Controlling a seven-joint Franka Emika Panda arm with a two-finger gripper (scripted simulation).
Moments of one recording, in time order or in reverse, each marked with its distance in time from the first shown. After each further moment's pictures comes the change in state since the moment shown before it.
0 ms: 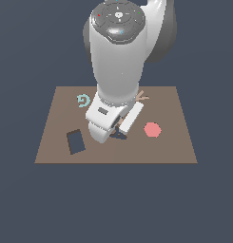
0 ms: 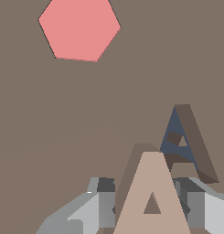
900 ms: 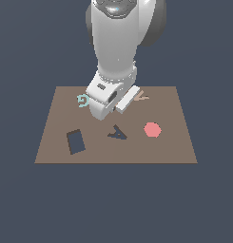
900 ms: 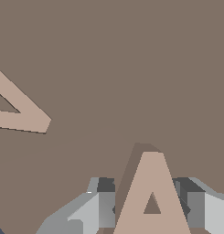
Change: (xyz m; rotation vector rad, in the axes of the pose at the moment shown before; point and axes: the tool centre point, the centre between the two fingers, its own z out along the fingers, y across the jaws) arm -0.041 -0.057 0.005 0.001 0.000 0.054
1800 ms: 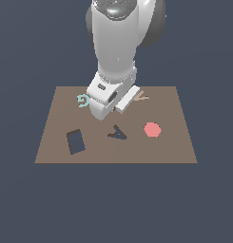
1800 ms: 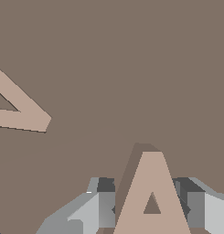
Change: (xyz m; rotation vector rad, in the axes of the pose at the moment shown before) arm -0.001 -0.002 0.003 0.000 0.000 0.001
